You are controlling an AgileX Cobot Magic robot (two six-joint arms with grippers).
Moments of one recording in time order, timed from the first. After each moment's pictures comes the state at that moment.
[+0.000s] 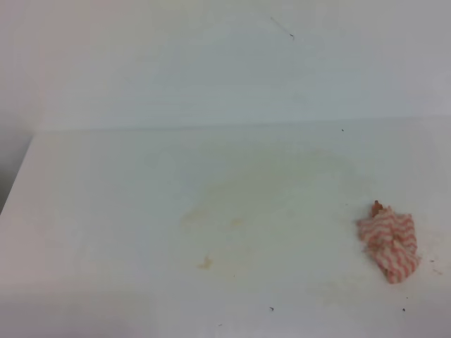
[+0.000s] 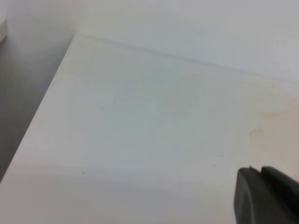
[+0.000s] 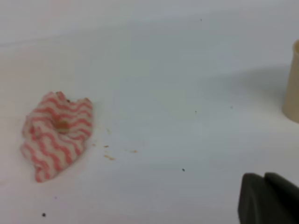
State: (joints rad) left arm -0.03 0.00 0.00 -0.14 0.32 -0.09; right arm -0.10 -0.03 -0.01 -0.11 0.35 0.14
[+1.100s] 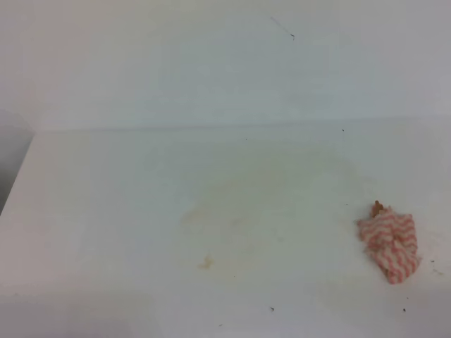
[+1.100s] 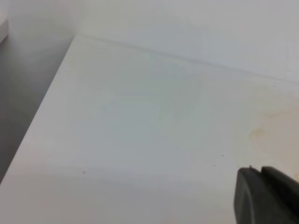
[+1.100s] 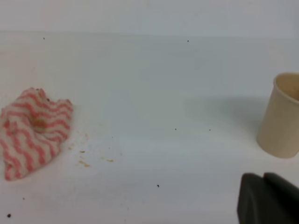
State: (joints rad) left arm -0.03 0.00 0.00 -0.14 0.32 -0.09; right arm -0.17 -0.03 0.03 -0.09 0.33 -0.02
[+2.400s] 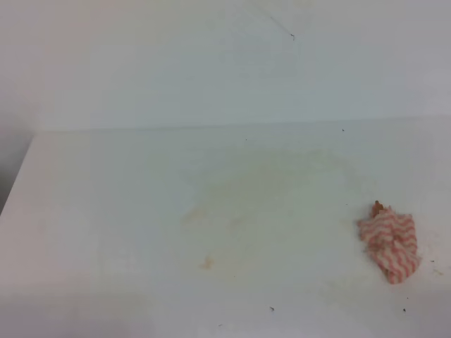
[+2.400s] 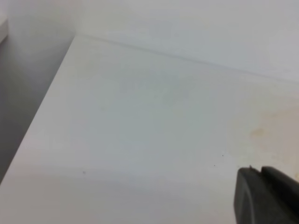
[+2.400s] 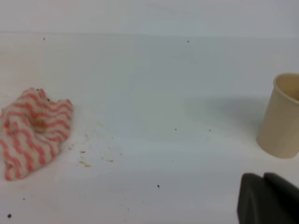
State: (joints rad) left arm -0.03 0.00 0.00 -0.14 0.32 -0.09; right arm -0.17 -0.03 0.03 -0.09 0.33 -0.02
